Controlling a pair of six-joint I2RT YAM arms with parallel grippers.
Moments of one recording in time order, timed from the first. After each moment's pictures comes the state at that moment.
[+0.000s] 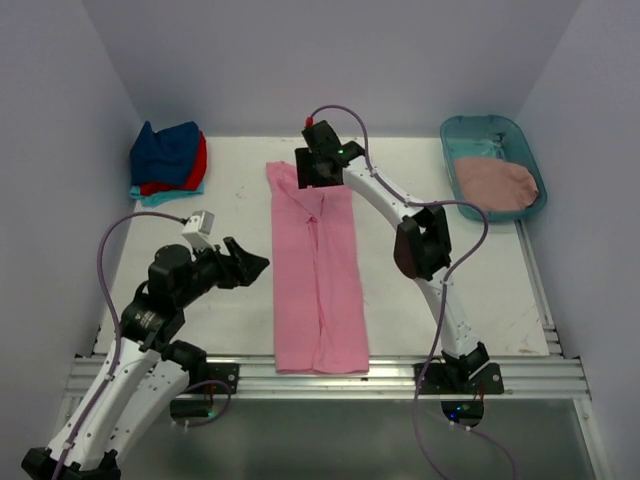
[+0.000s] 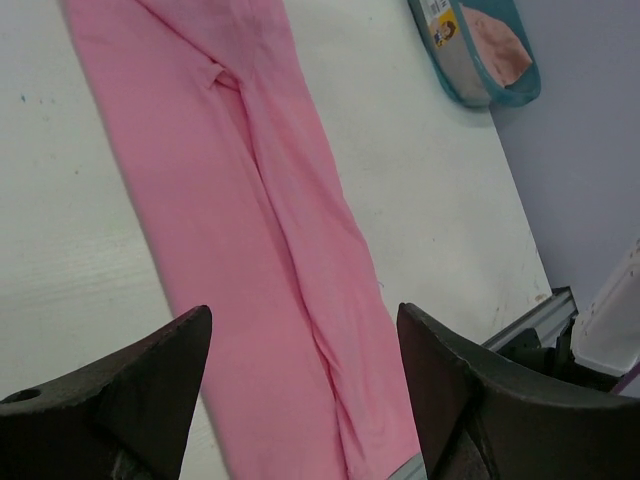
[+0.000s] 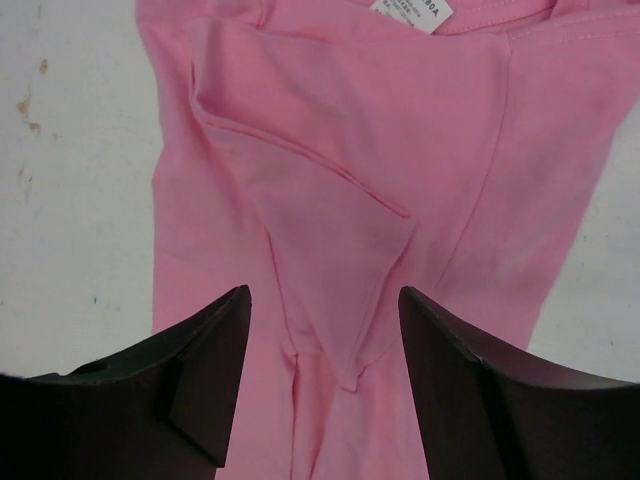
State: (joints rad) left arm -0.38 0.55 0.62 -0.42 0.23 -0.61; right arm 0.62 2.37 2.28 -0.77 0.16 0.39
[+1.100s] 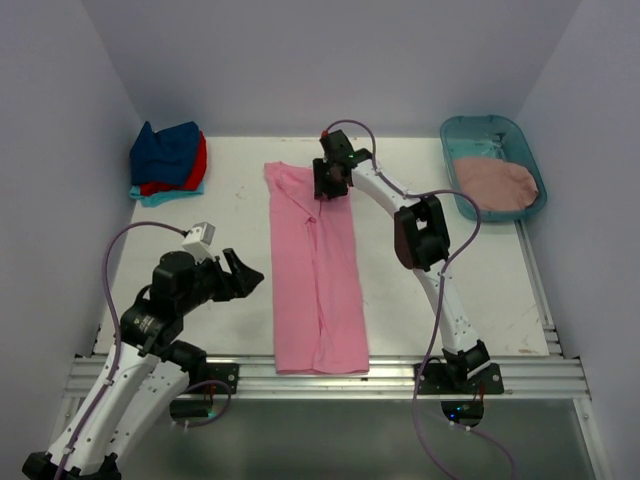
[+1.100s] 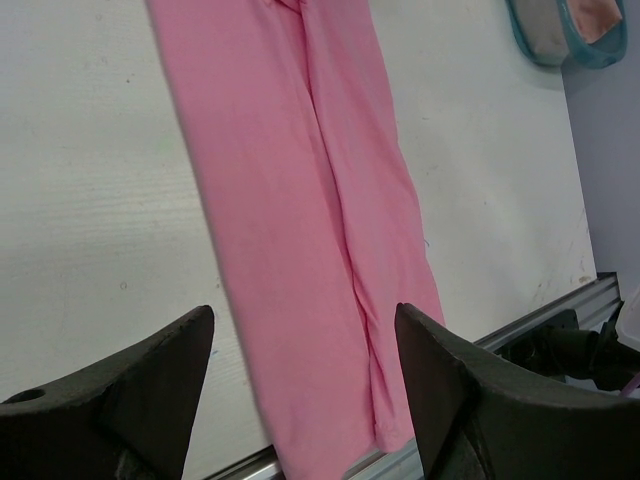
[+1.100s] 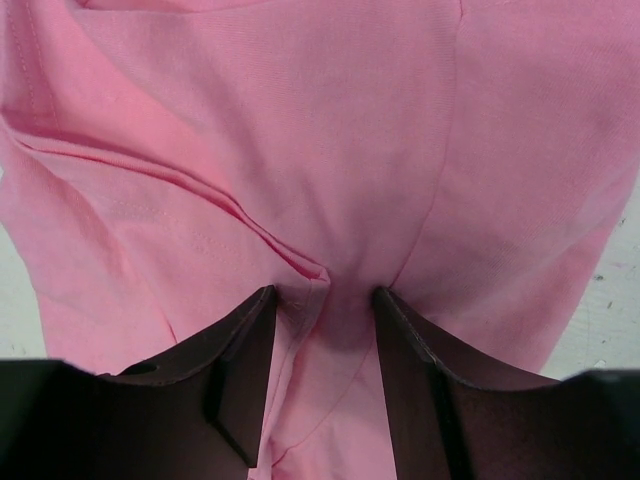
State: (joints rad) left arm -0.38 0.49 0.59 -0.62 0.19 -0.61; right arm 0.51 2.53 2.28 -0.70 -0.03 0.40
